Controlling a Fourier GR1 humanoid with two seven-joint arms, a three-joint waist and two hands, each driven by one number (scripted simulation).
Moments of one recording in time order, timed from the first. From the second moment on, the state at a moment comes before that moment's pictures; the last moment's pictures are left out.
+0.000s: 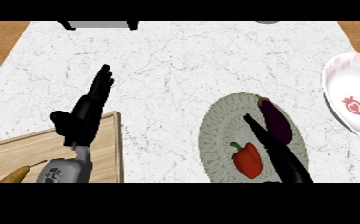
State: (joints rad) left arm -0.12 0.08 -0.06 -1.55 -0.03 0.08 0.08; right arm 0.18 -0.19 0.26 -1.74 0.49 0.16 0.14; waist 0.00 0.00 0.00
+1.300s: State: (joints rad) left arm -0.13 0.07 -0.03 -1.55 -0.04 0.07 0.09; right arm 0.51 -0.41 0.12 -2.05 0.22 0.29 -0.36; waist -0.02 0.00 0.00
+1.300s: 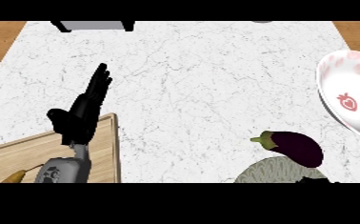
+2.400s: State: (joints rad) left arm -0.15 0.06 -0.04 -1.54 -0.05 0.06 0.09; right arm 0.41 -0.60 -0.52 -2.47 -0.15 0.25 0.11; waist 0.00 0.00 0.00
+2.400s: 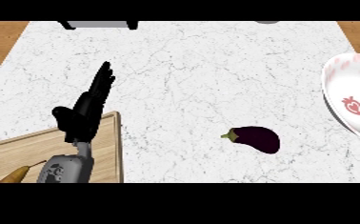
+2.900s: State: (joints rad) left arm -0.14 0.06 -0.05 -1.56 -0.05 0.06 0.09; right arm 0.04 -0.82 -0.53 -2.22 -0.21 0.24 0.36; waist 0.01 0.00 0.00
